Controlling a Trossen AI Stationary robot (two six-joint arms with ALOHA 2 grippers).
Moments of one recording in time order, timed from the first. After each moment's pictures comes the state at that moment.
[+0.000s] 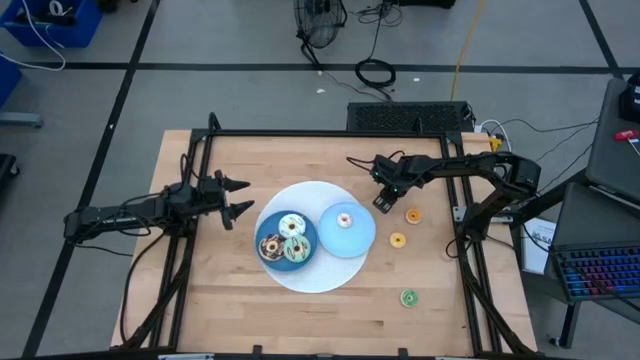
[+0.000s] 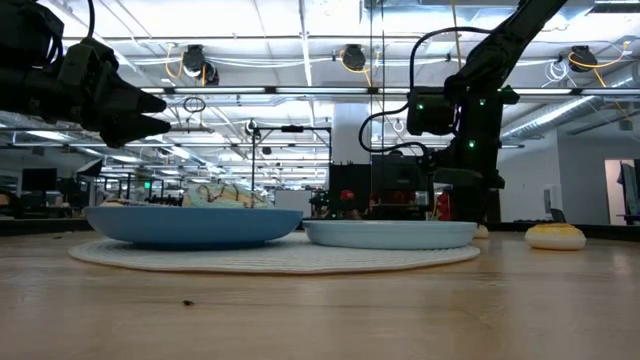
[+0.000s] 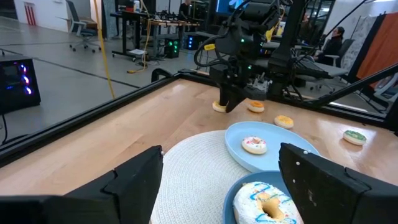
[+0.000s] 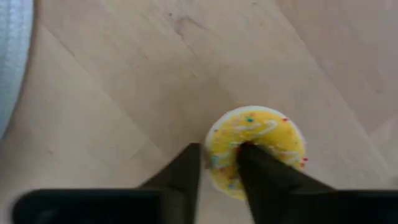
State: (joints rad) left arm 0.18 0.13 0.01 0.06 -0.11 -0.16; right arm -0.43 1.59 0.80 -0.58 0.07 0.27
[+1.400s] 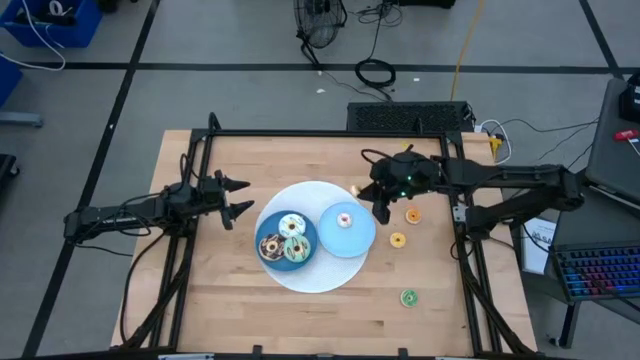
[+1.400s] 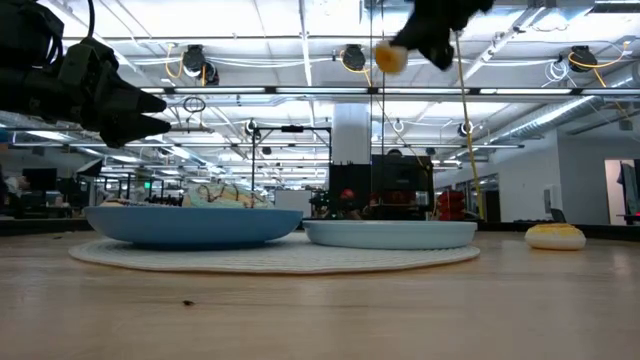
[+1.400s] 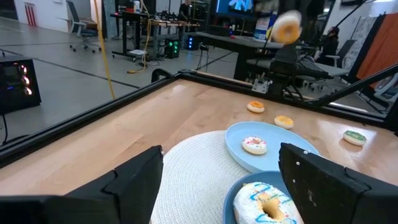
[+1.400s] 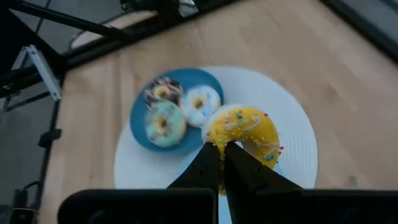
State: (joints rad) left arm 0.18 0.13 0.01 0.06 -0.11 -0.16; right arm -0.09 1.20 1.07 -0.47 -0.05 0.31
